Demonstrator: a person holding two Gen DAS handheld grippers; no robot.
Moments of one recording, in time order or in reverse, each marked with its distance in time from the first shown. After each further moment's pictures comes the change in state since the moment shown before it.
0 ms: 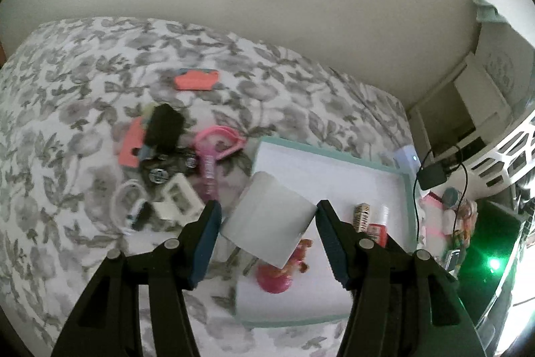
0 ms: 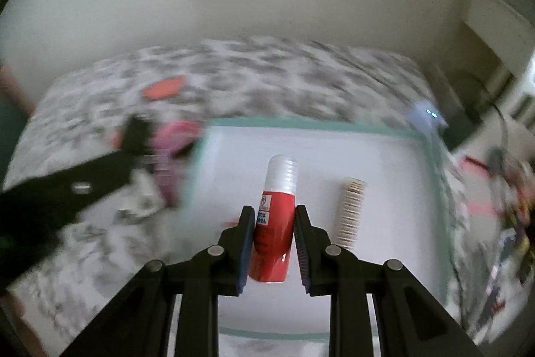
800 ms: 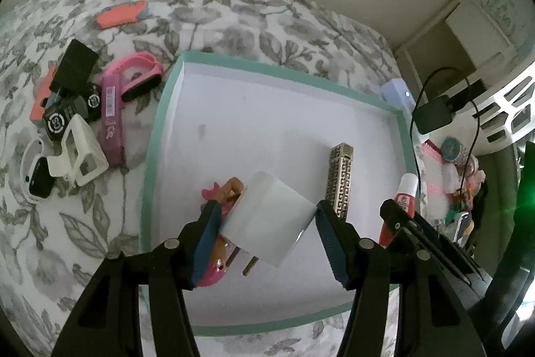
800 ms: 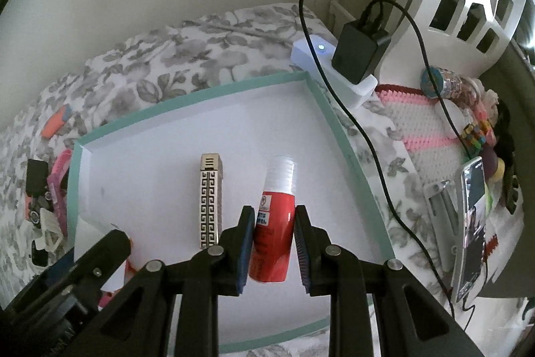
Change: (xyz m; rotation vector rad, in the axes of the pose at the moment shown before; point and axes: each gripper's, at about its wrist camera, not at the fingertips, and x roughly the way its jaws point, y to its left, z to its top) left arm 0.078 -0.046 -0.039 0.068 0.177 -0.069; right arm 0.034 -0.092 -0.026 0.269 0.070 -0.178
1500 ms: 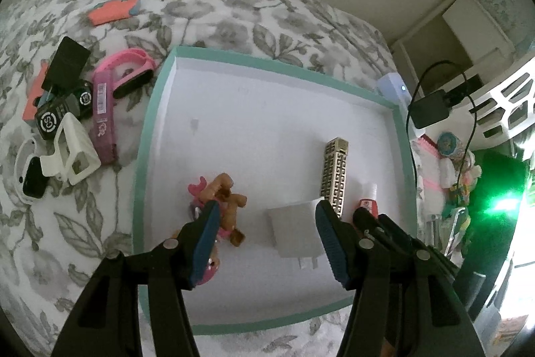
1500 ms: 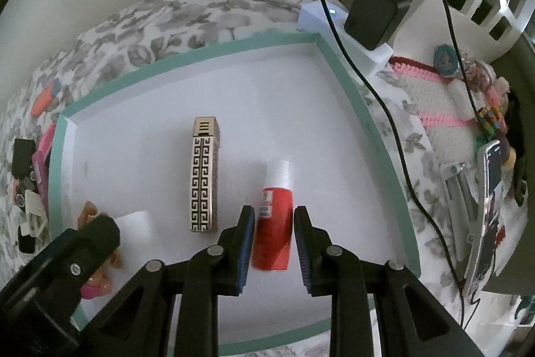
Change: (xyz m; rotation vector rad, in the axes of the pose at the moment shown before) left arm 0.002 -0.004 0.000 0.009 0.017 -0.024; right arm 0.027 0.002 -0.011 -0.021 0.093 0.001
